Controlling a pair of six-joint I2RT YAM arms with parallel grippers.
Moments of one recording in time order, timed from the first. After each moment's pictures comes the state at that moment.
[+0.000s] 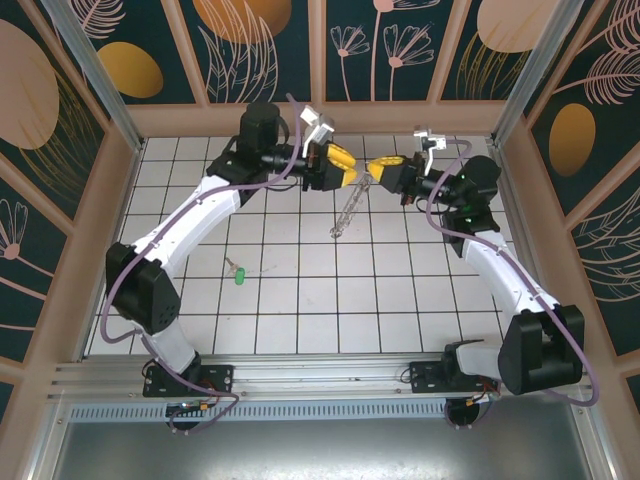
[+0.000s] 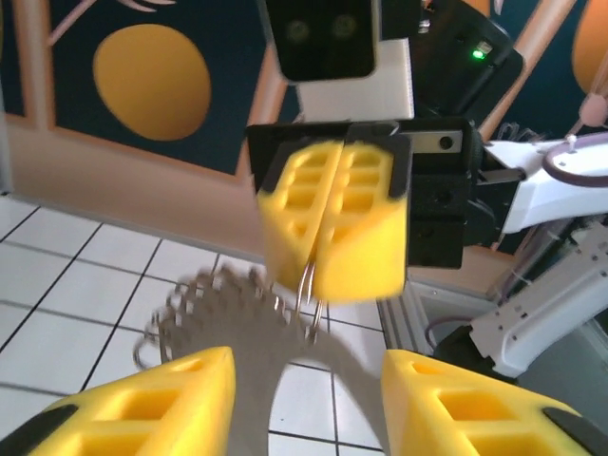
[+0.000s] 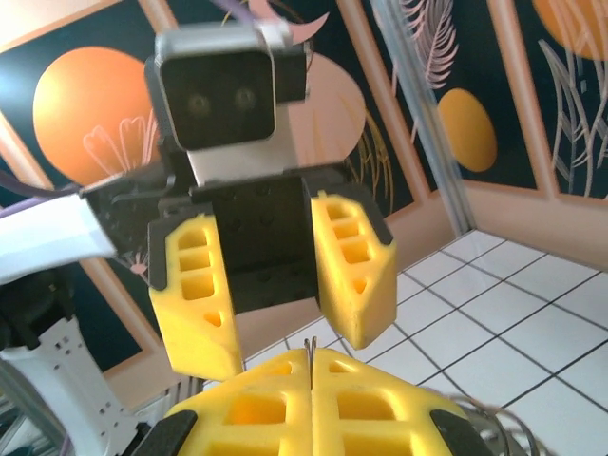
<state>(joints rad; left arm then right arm) -0.53 1.72 1.60 -0.10 1.06 -0.15 0.19 1.27 0.92 0.64 -1.08 0.65</state>
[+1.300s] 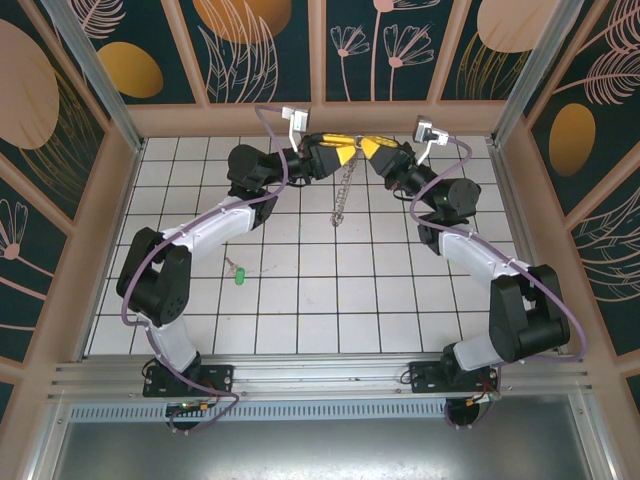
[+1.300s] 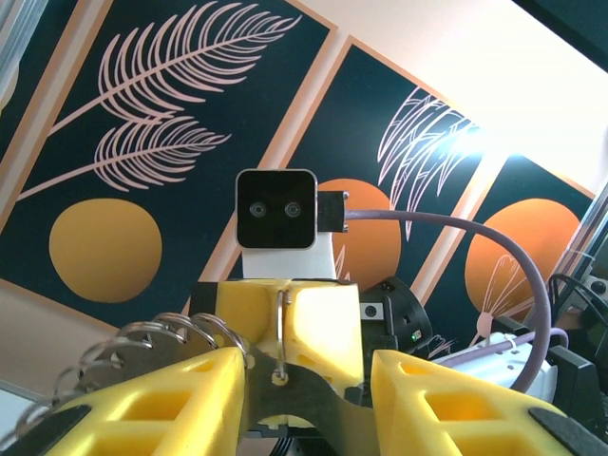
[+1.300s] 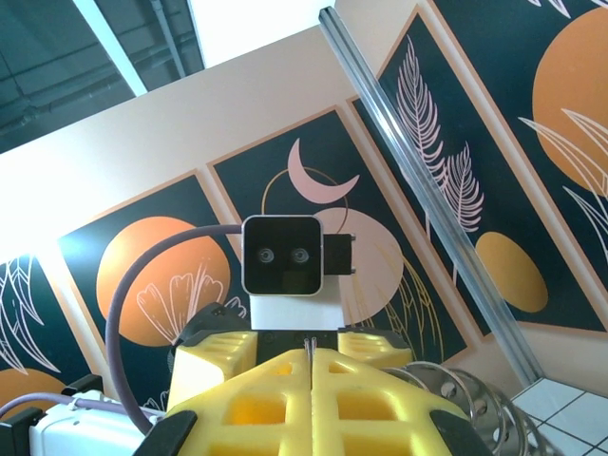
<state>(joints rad) -0.55 1.80 1.33 1.09 0.91 -1.04 0.31 1.45 0.89 1.28 -0.75 1.05</state>
